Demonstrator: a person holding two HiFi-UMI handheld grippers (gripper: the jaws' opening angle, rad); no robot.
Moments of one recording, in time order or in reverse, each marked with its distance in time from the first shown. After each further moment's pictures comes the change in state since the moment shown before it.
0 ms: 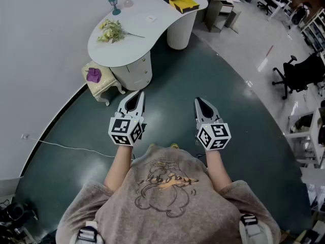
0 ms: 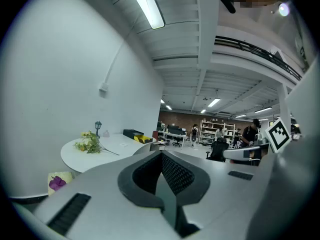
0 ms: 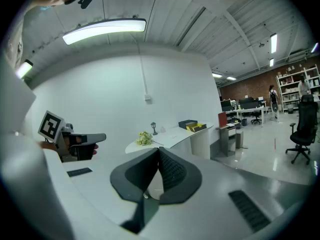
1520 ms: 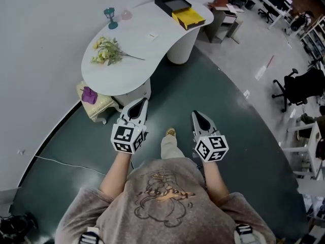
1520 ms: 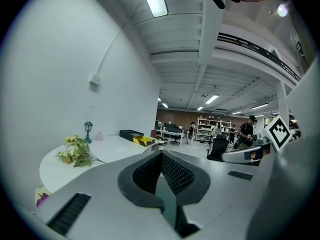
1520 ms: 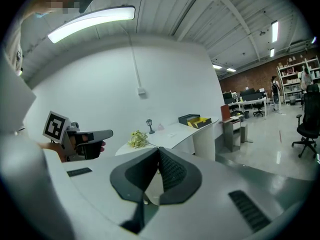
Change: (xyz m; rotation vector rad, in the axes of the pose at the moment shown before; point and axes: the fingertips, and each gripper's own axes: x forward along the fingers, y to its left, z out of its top) left arm 0.144 0.084 0.013 0.045 0.019 -0.056; right arm 0.153 -0.036 0.004 0.060 0.047 0.014
